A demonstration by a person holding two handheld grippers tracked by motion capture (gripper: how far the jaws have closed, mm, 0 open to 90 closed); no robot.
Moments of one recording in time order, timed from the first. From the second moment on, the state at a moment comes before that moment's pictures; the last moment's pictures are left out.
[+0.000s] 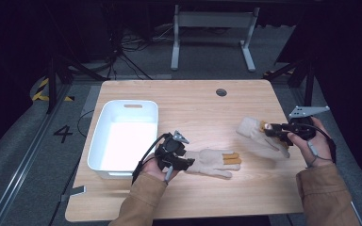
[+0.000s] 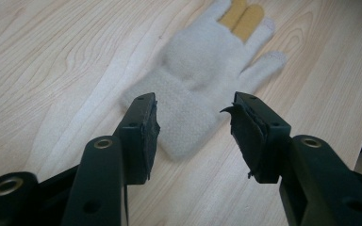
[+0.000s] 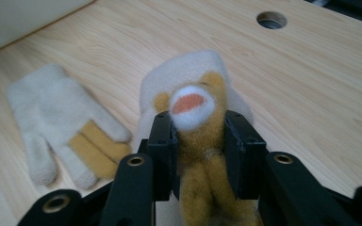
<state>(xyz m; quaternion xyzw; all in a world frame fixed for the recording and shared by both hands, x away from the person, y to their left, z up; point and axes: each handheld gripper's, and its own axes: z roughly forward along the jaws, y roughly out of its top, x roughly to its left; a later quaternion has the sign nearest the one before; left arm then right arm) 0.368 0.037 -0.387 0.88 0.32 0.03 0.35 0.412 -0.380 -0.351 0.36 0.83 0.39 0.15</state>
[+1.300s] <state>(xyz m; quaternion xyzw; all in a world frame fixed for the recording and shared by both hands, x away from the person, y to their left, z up) 0.350 0.064 -0.386 0.87 0.34 0.02 0.35 0.417 -0.296 -0.341 0.21 0.89 0.39 0.07</state>
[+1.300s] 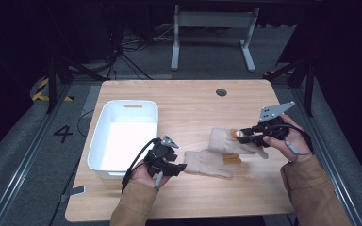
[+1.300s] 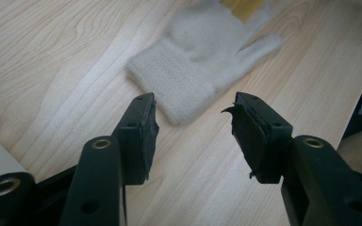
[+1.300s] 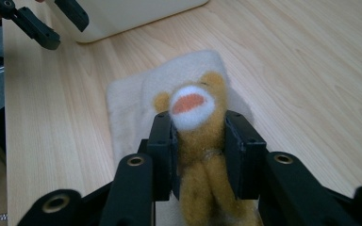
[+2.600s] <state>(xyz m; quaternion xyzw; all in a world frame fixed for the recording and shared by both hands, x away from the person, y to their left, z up) 0.354 0.057 -0.387 0.88 0.33 0.02 0.35 0.409 -0.224 -0.400 0.17 0.91 0.38 0.00</state>
